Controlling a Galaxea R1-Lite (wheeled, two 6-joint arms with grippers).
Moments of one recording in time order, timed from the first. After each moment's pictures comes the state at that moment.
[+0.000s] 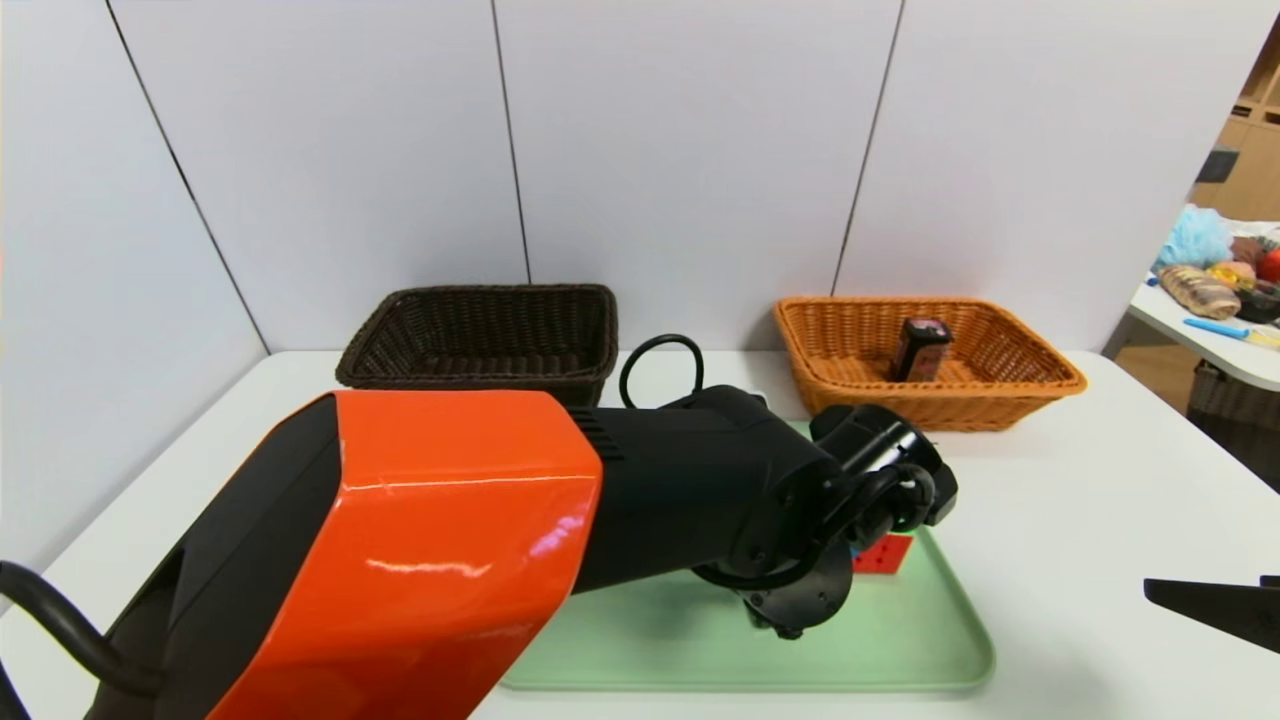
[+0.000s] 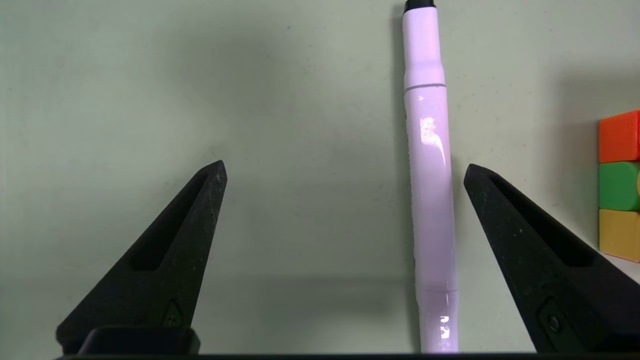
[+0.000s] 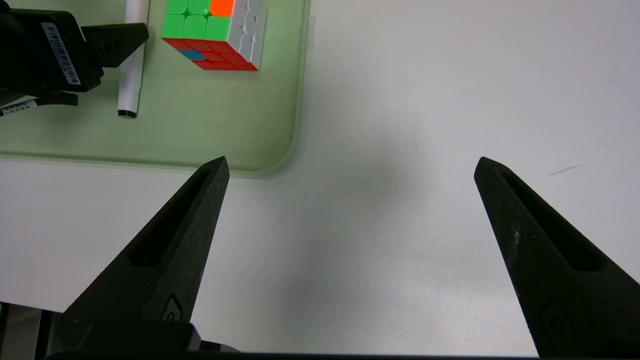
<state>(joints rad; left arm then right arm) -1.05 2.34 -1.97 0.72 0.67 -0.83 0.05 0.98 -0.77 0.50 0.15 0.10</state>
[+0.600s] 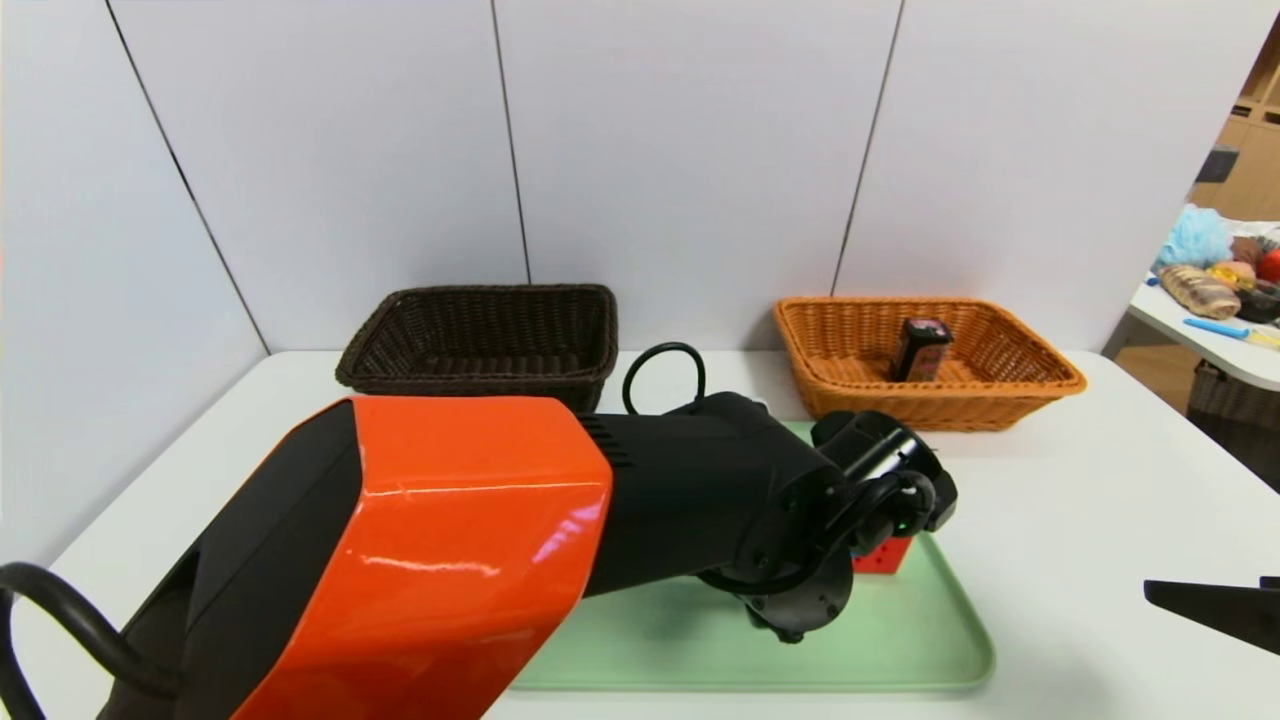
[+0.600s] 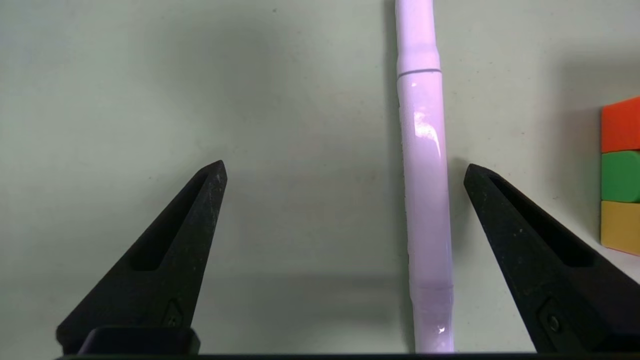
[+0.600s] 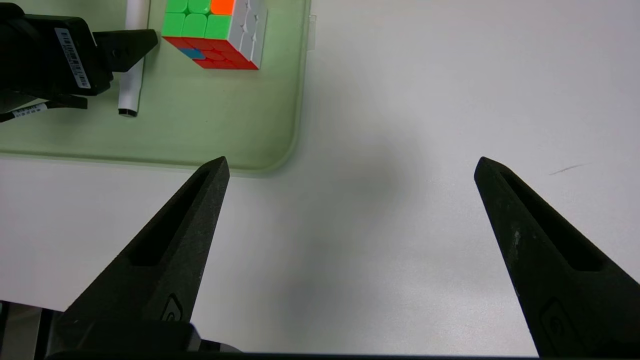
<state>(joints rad) -1.05 2.35 -1.97 0.72 0.64 -0.84 0.05 0.98 -0.76 0.50 0.15 0.10</state>
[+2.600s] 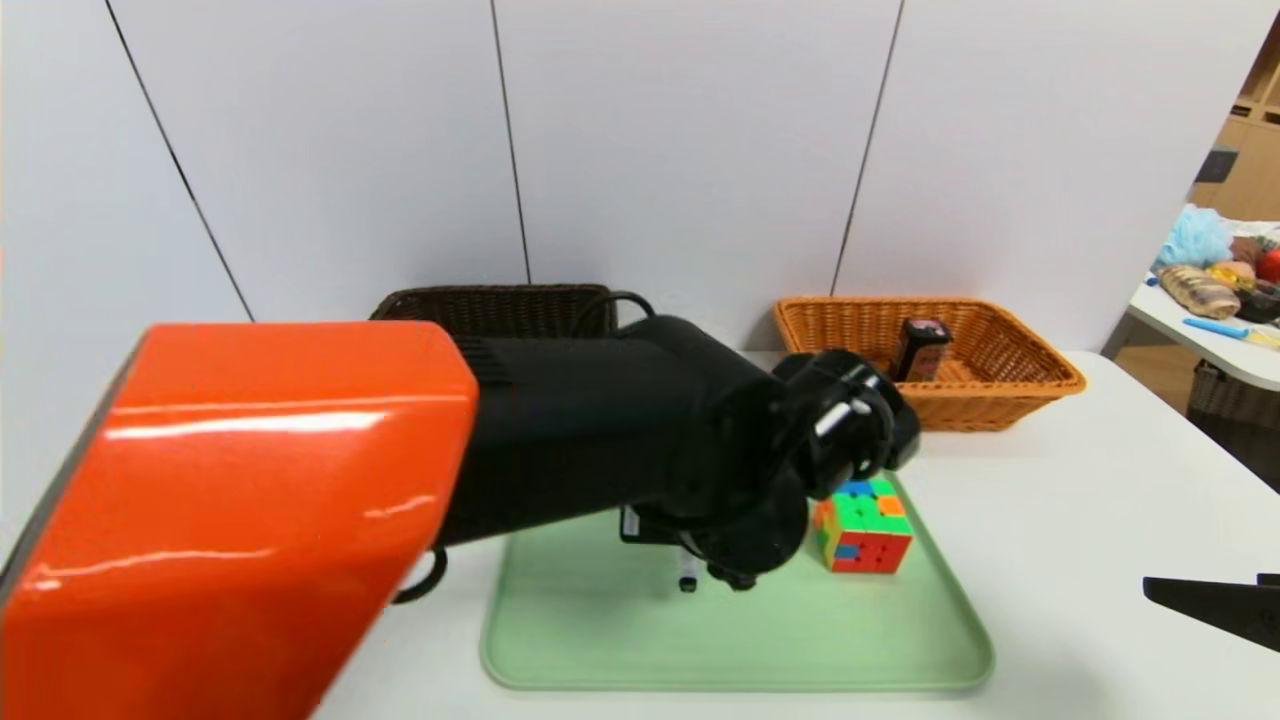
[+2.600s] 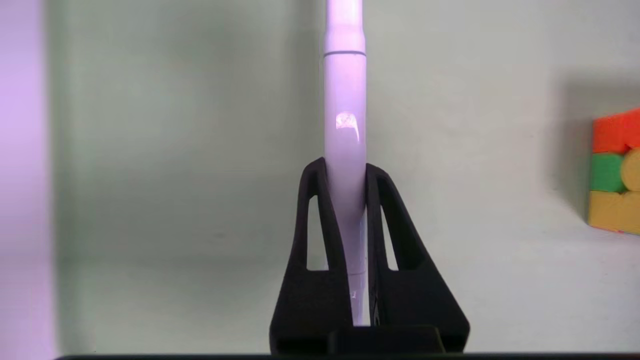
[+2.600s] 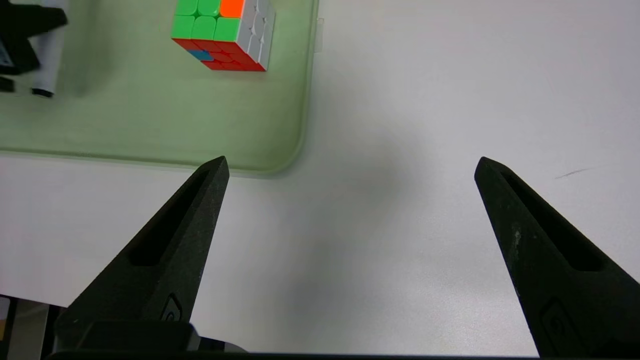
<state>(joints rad) -0.99 2.23 -1.96 0.82 0.61 -0.85 0.05 0.98 -0.77 0.50 0.16 0.10</state>
